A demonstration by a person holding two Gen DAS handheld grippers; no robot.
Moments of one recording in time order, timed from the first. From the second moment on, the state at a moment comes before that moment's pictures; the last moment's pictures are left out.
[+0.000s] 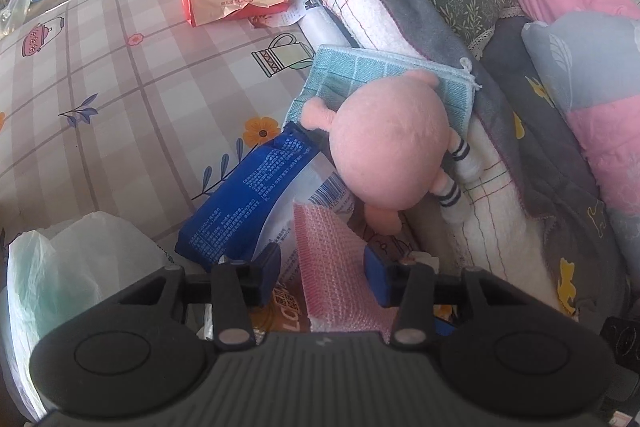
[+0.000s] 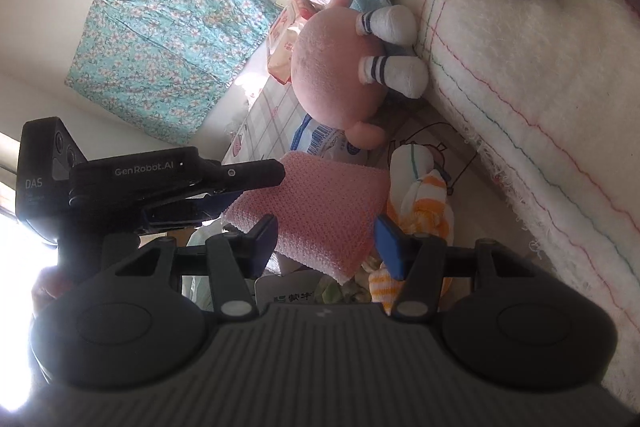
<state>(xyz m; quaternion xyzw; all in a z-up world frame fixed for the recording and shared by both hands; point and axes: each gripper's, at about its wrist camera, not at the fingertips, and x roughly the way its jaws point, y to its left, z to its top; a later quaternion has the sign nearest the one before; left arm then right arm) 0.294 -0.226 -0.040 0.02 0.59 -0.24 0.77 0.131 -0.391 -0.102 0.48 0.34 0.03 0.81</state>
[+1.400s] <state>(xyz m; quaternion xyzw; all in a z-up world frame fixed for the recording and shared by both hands) 0.136 -0.178 -0.026 -0.07 0.54 -0.27 0.79 0.028 -0.389 -0.156 0.63 0.28 0.06 0.72</state>
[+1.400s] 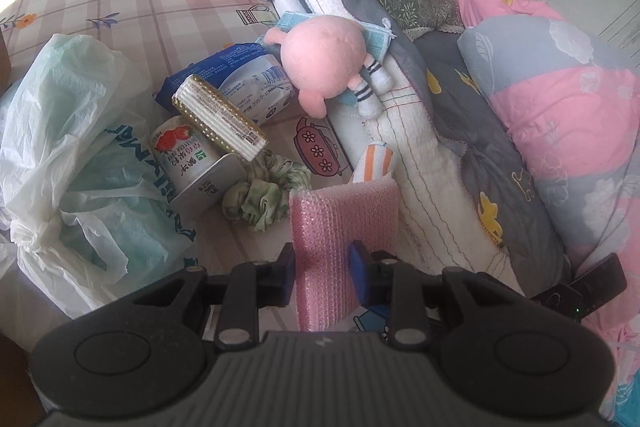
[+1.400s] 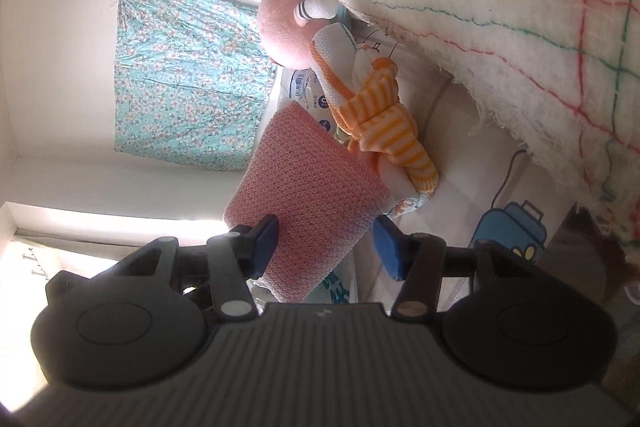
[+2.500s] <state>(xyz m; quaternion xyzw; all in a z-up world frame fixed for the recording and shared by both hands) 0.133 -0.191 -0.023 0.18 0.45 -0.31 0.82 0.045 -0.374 -0.166 0.64 0.31 0.09 0.70</state>
